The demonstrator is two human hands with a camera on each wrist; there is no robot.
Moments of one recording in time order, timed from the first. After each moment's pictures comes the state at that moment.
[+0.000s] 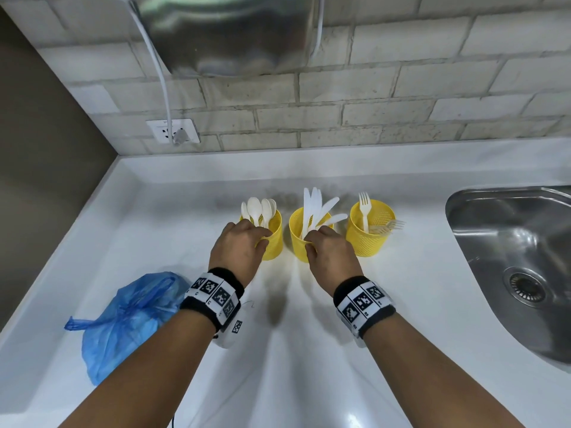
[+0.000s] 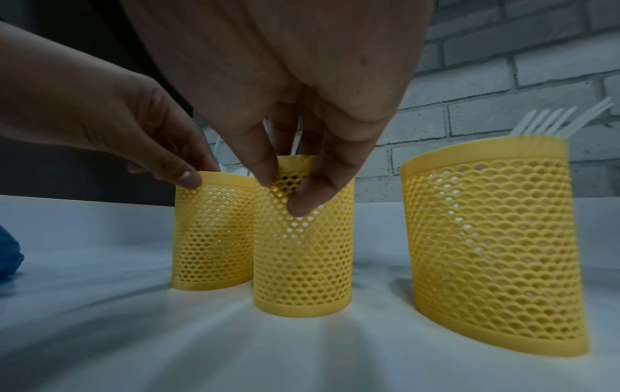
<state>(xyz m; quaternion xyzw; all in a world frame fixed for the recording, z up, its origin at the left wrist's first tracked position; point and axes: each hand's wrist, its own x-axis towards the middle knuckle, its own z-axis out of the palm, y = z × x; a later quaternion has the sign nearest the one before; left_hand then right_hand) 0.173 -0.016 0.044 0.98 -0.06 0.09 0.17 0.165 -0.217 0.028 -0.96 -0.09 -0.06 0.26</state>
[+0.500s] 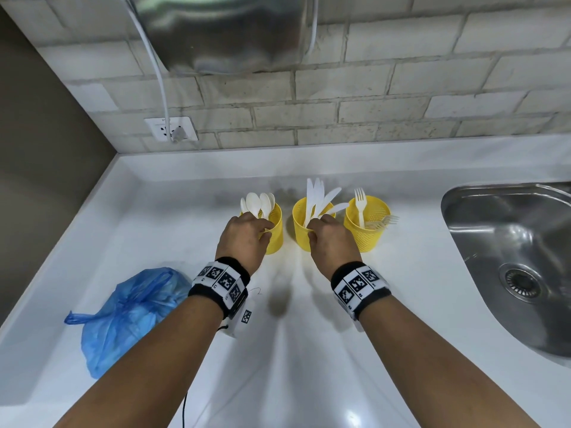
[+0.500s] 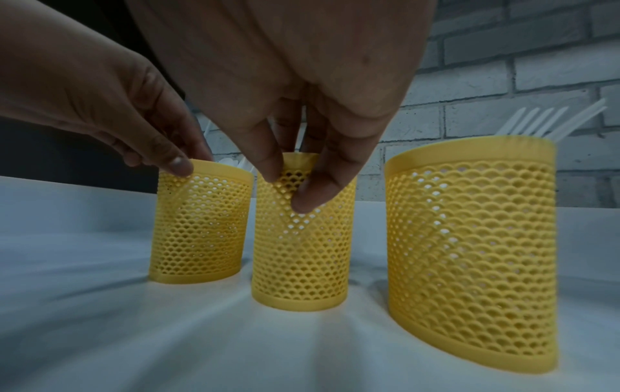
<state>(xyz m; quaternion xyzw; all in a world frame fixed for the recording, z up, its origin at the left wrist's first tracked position) 0.183 -0.028 0.038 0.97 -0.05 0.08 0.22 0.179 -0.227 0.028 -0.97 -0.08 -0.05 0.24</state>
